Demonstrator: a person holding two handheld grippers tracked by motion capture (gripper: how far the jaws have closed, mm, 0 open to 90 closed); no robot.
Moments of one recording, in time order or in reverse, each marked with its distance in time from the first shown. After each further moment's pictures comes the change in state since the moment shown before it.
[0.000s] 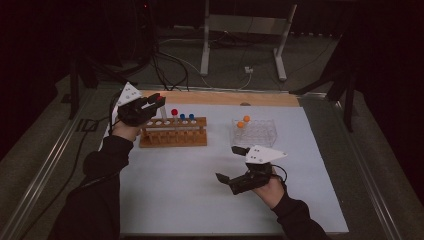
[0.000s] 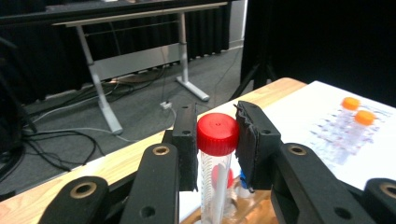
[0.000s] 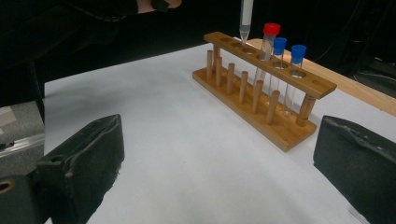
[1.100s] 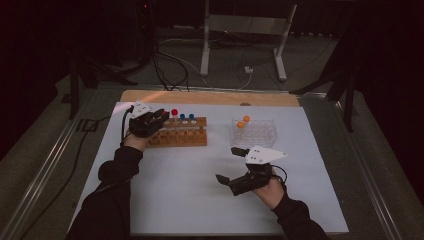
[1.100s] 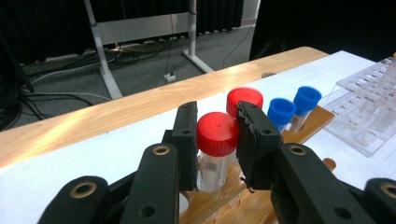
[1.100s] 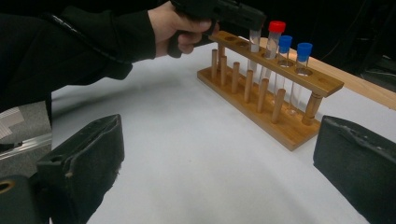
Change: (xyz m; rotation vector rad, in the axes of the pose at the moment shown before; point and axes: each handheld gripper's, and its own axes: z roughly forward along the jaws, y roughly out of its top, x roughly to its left) left arm -0.002 -0.065 0.035 0.084 0.033 -0.081; right arm 0.000 -0.002 0.000 0.000 0.020 0.009
